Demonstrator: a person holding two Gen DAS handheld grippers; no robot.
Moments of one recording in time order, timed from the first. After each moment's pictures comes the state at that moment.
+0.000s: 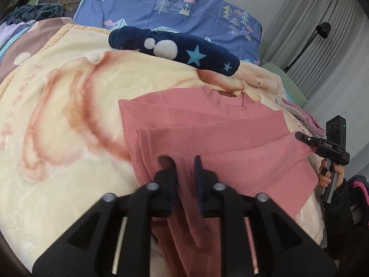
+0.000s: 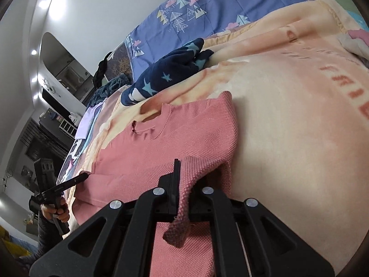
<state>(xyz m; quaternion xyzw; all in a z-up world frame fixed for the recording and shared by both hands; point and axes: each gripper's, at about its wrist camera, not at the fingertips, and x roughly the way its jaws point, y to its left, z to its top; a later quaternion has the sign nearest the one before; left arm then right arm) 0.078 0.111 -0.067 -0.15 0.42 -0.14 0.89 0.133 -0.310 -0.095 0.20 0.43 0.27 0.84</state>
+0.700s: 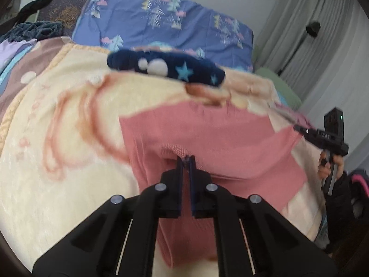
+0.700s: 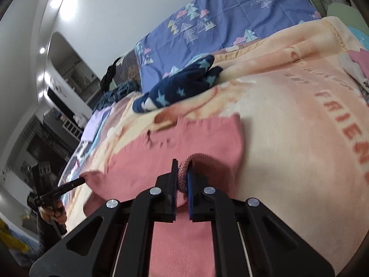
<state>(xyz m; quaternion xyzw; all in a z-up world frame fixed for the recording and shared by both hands) 0.059 0.112 -0.016 -0.14 0.38 -0.13 0.90 0.143 -0.319 -0.052 0.23 0.40 0.26 0.85</state>
